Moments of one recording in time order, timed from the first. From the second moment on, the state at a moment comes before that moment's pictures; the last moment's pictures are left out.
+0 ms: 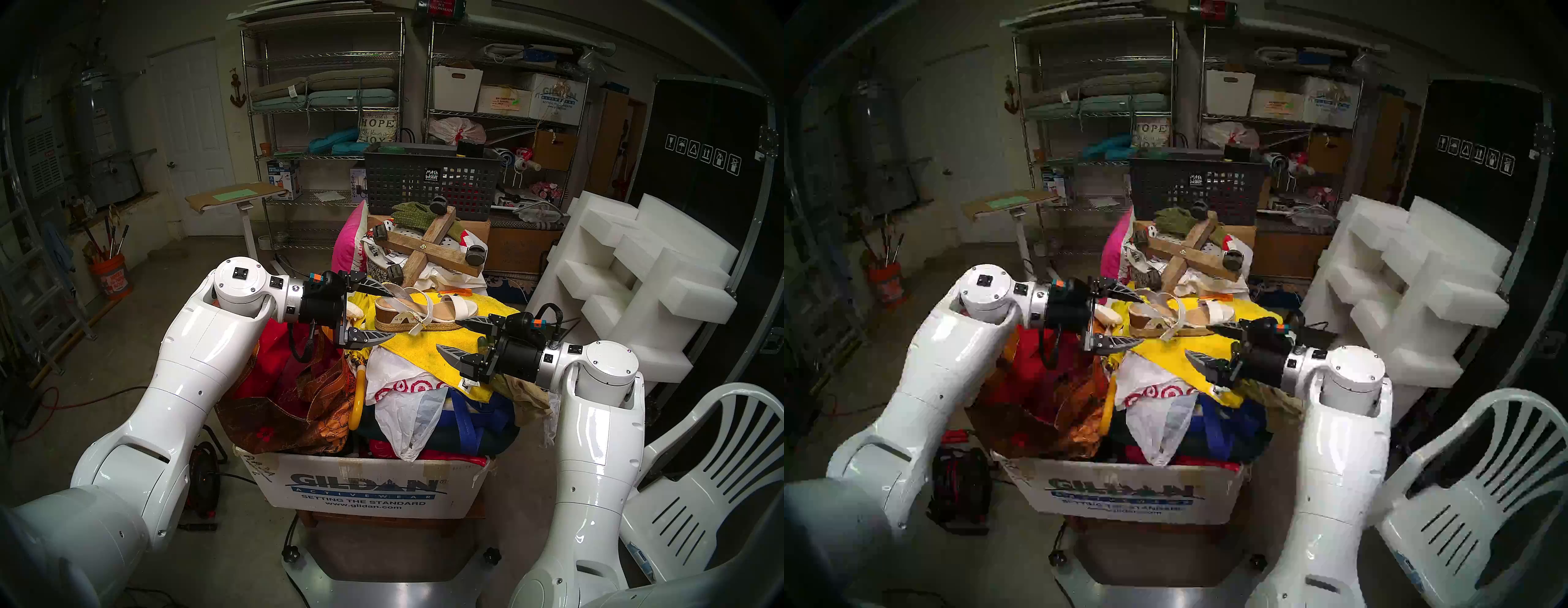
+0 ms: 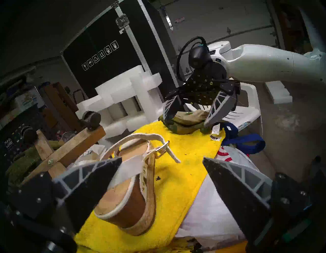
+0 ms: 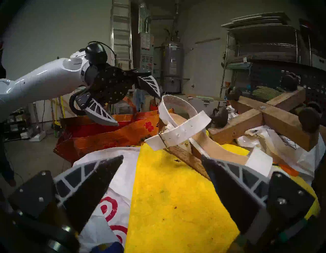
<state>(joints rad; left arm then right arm) 0.92 -1.18 -1.29 -1.27 -0.10 -0.08 -1.32 -1.31 -1.70 1.96 -1.69 -0.40 0.25 1.45</state>
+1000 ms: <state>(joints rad) 0.92 -1.19 -1.29 -1.27 -0.10 -0.09 -1.32 -1.29 -1.71 1.88 -1.64 -0.43 0.30 1.41</state>
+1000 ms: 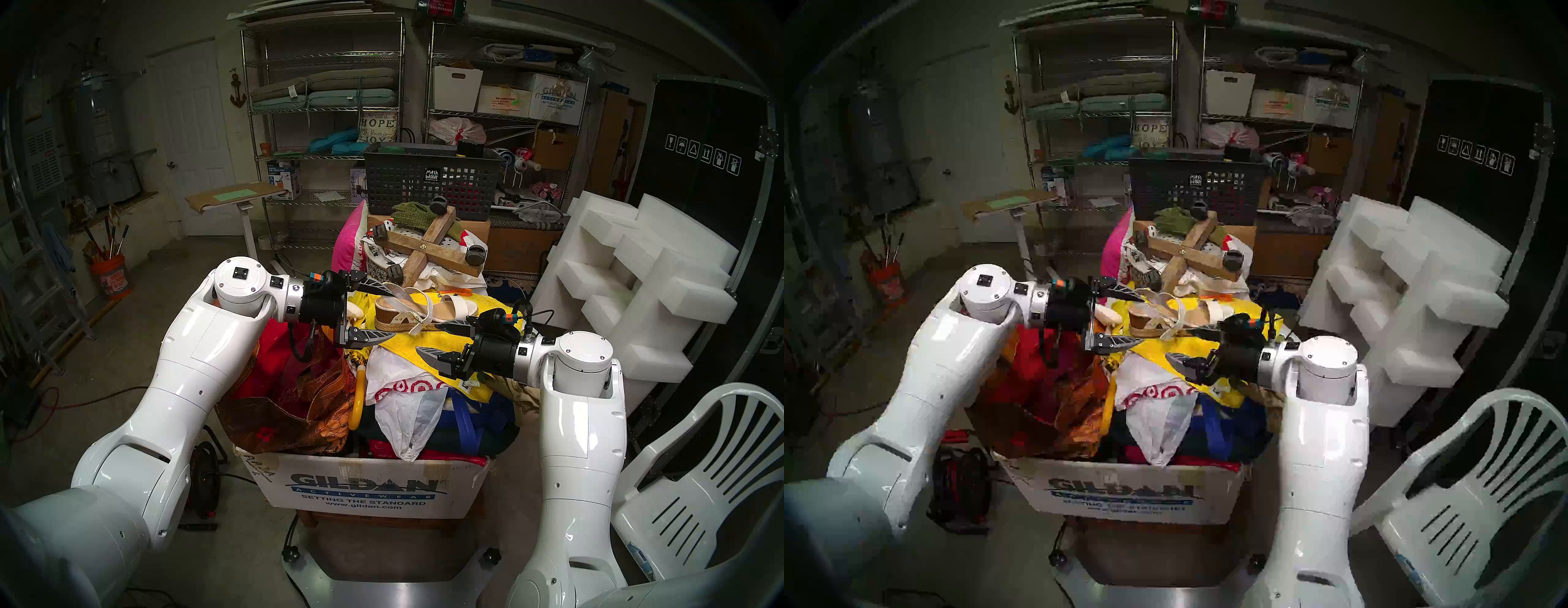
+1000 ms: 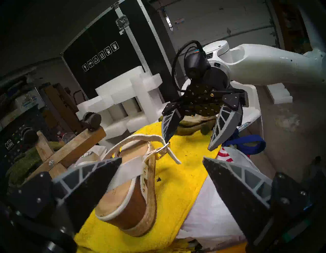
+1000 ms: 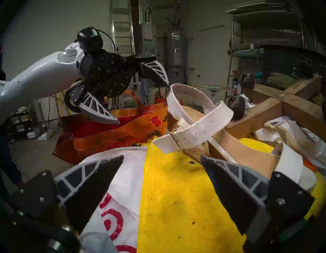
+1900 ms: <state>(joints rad) 0.92 -1.19 -1.30 -1.27 -0.10 -0.09 -1.33 -1.25 -1.71 1.86 -1.61 -0.45 0.29 1.37</state>
